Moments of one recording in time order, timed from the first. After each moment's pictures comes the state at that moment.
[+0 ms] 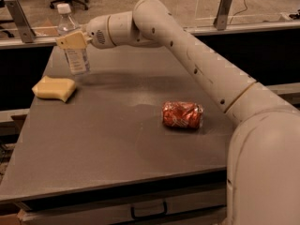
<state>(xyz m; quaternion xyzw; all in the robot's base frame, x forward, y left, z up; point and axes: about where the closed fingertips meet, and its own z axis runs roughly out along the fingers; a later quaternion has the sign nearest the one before) 0.704 0.216 0.962 -0.46 0.63 0.41 0.48</state>
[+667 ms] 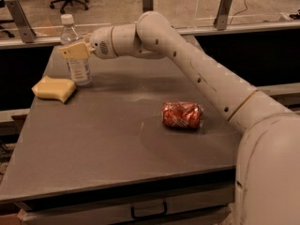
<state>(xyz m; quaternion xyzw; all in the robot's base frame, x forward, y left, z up) 0.692 0.215 0.937 -0.46 0.62 0.43 0.48</state>
